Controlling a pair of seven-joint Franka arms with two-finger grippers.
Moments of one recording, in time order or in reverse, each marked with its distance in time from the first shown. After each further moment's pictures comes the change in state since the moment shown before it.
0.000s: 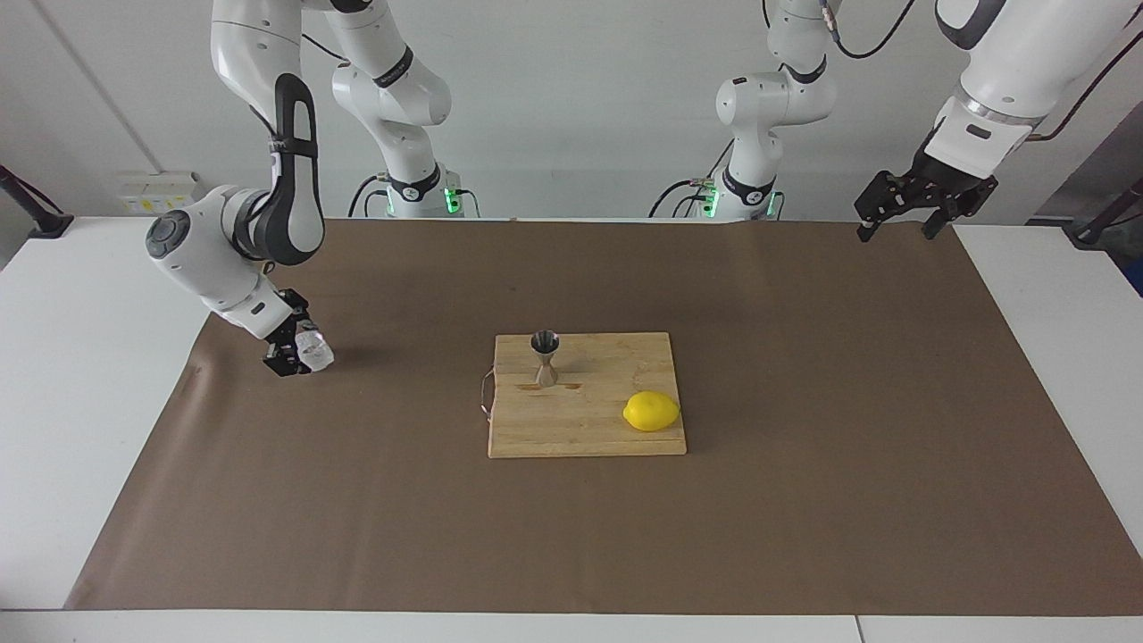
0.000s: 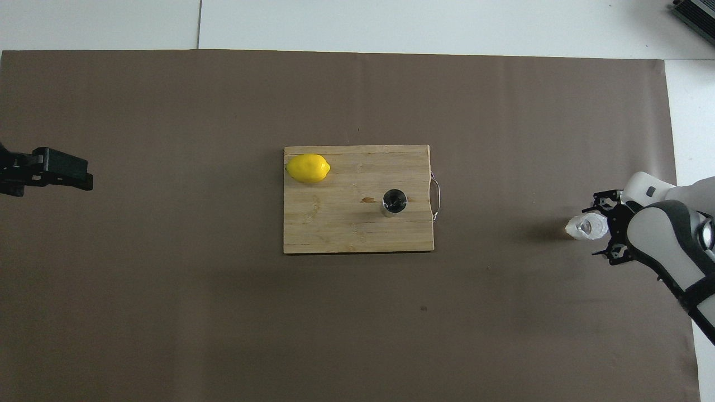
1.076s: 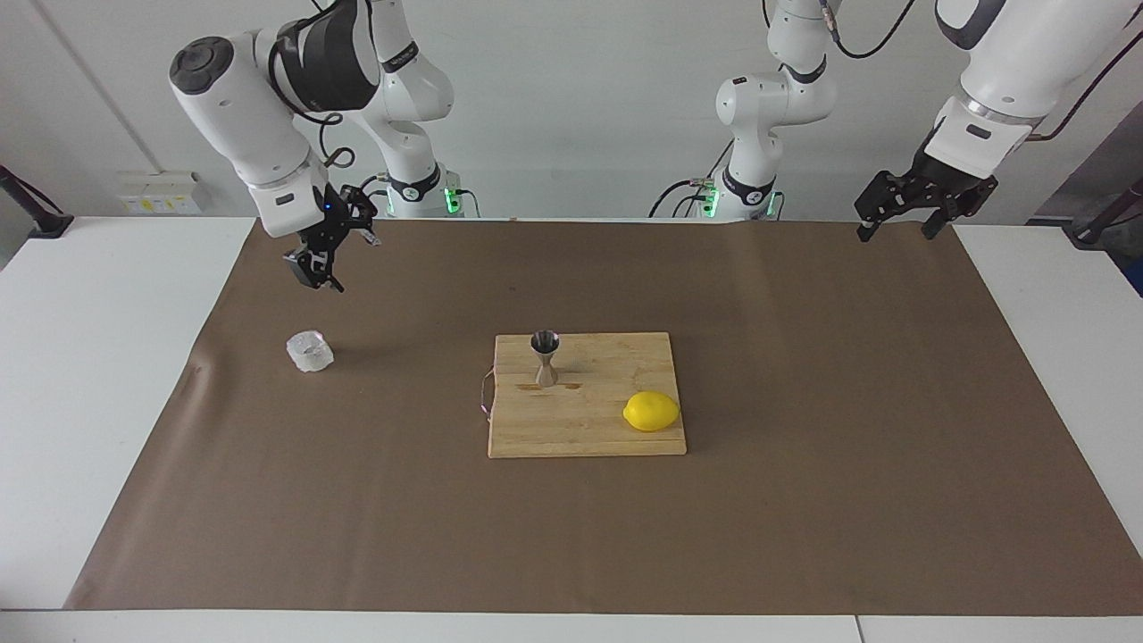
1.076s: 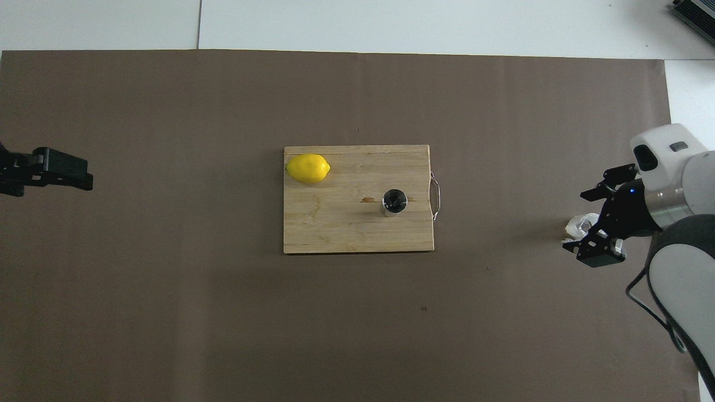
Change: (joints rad) left arm 0.000 0.000 0.000 0.000 0.000 0.000 0.000; right arm 0.317 -0.291 0.024 0.283 -0.036 -0.464 1.028
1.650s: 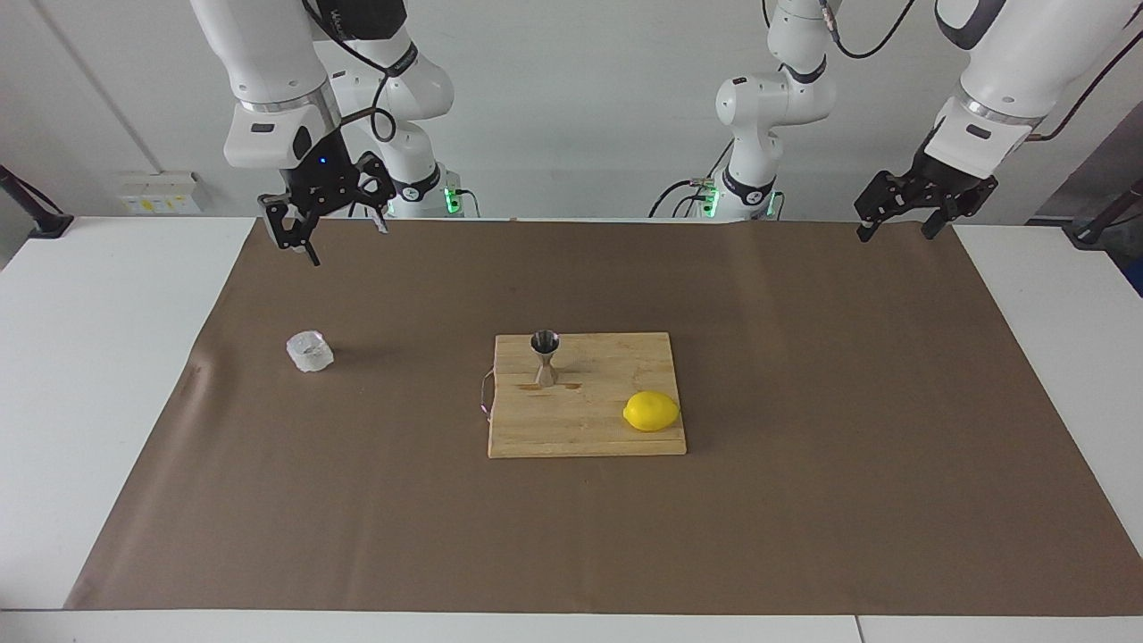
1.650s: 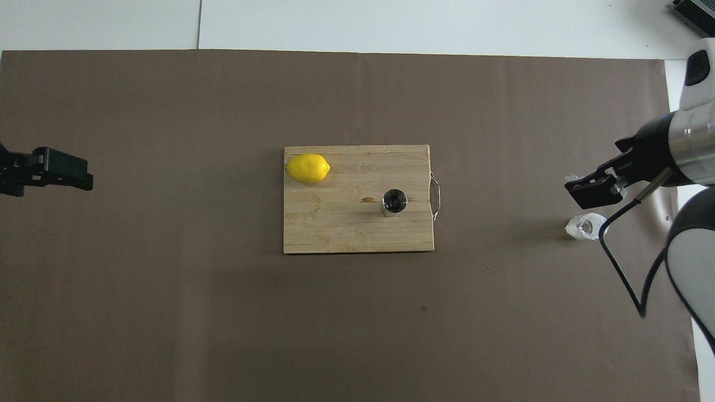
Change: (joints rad) left arm 0.000 0.000 0.000 0.000 0.000 0.000 0.000; right arm 0.078 0.130 -0.001 0.362 -0.136 -0.126 0.568
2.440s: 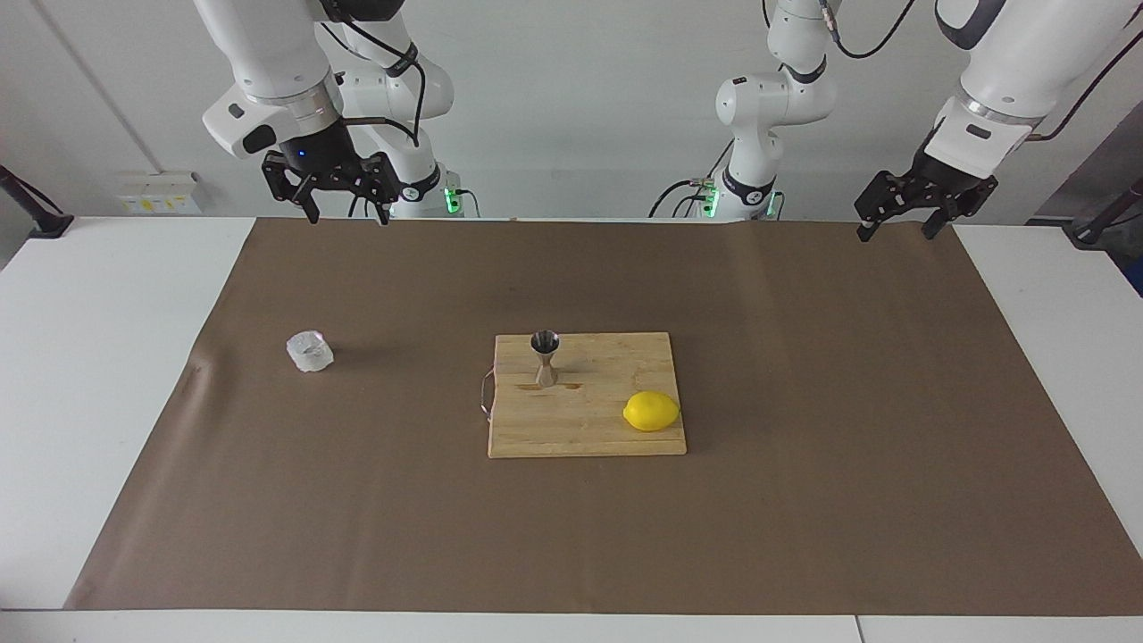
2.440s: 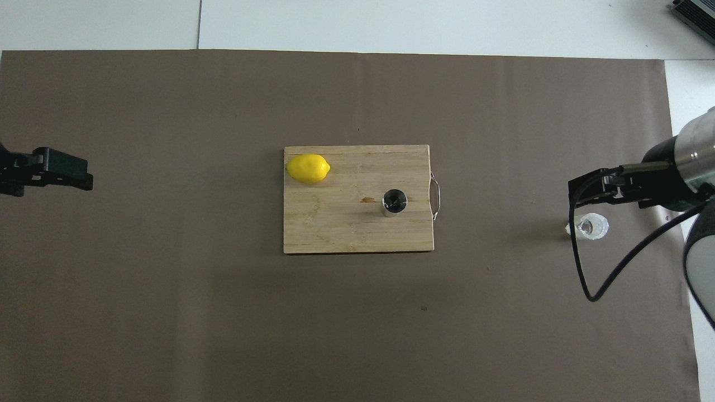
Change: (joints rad) left arm 0.000 0.000 0.000 0.000 0.000 0.000 0.000; right arm 0.002 -0.010 -0.007 0.020 -0.006 -0.172 0.593
